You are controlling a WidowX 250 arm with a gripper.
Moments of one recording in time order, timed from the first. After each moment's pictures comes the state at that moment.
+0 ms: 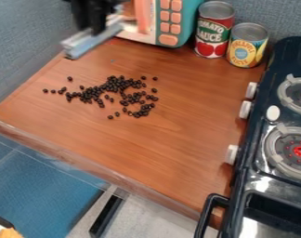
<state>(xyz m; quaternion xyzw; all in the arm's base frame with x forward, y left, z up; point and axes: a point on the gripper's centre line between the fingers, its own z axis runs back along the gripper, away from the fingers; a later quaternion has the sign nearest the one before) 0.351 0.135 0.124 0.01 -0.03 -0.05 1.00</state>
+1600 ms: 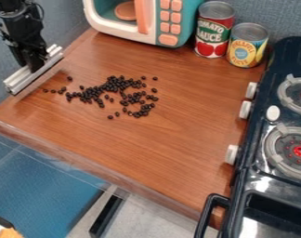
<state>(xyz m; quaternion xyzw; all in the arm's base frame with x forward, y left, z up) 0.322 0.233 0.048 0.07 -0.09 -0.05 0.99</state>
